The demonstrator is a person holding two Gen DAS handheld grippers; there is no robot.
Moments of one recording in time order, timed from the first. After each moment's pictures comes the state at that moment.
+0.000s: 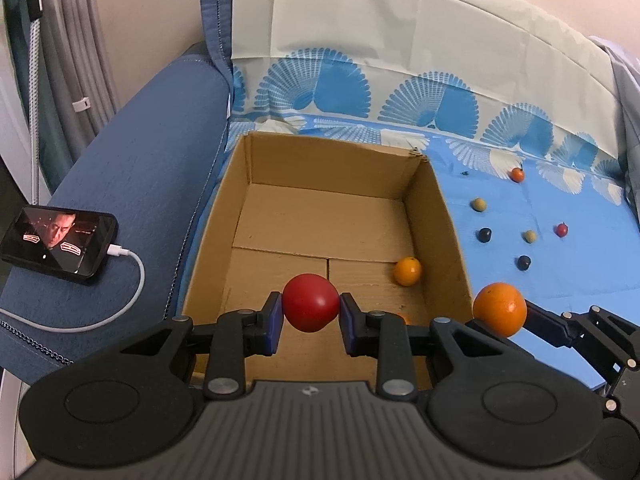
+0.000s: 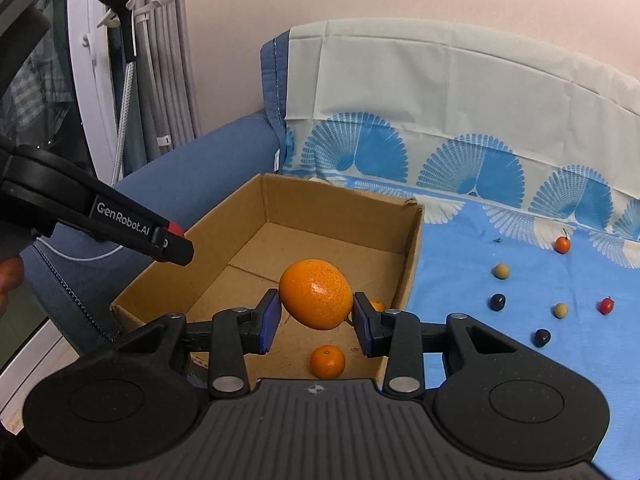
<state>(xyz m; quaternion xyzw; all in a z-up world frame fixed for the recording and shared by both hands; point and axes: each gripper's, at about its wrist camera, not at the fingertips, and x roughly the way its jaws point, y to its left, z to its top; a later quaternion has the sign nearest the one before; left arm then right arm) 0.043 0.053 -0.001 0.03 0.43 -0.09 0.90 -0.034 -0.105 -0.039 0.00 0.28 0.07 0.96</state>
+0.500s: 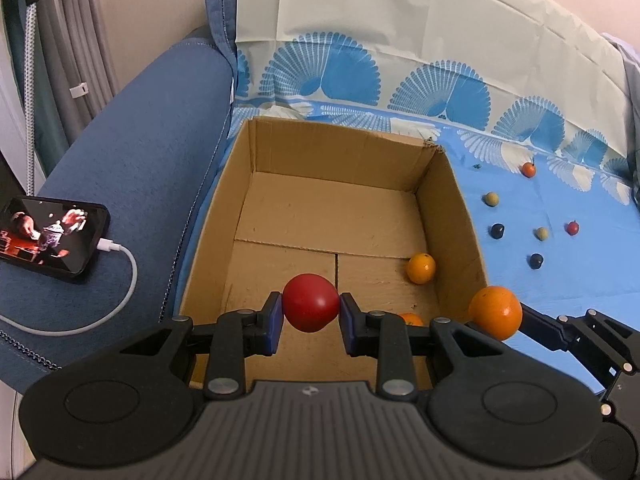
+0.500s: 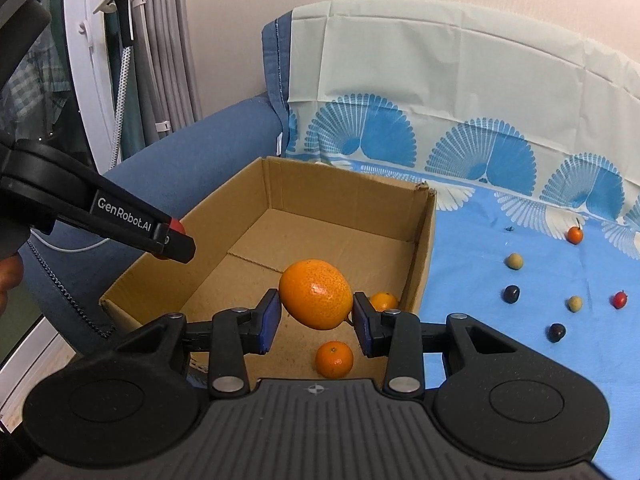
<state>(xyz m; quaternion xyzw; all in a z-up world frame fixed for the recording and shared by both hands) 0.067 0.055 -0.022 0.03 0.44 -0.08 0.89 -0.011 -0.099 -0.058 0.00 0.30 0.08 0.95</state>
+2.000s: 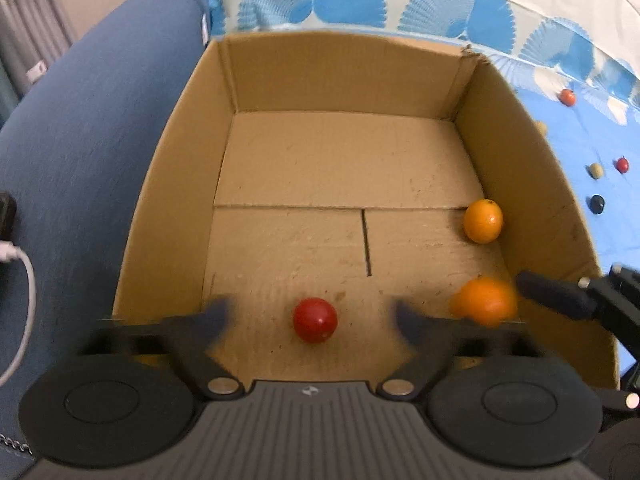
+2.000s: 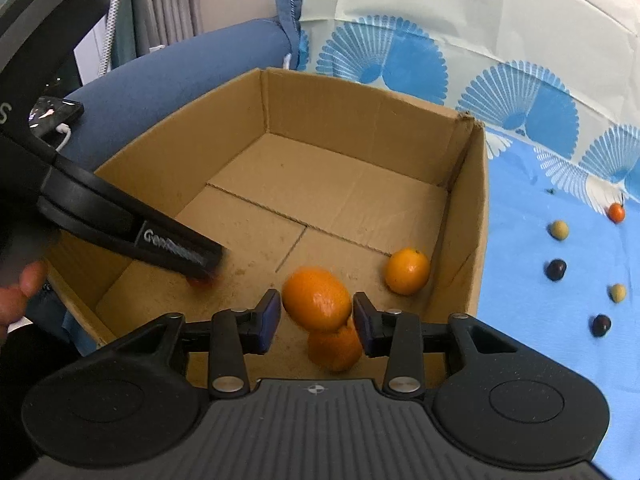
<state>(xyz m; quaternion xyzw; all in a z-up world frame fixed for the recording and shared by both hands) 0.132 0.039 -0.120 0.10 0.49 -0.09 0.86 0.062 -0.084 -0.128 -0.04 0.37 0.10 0.92</state>
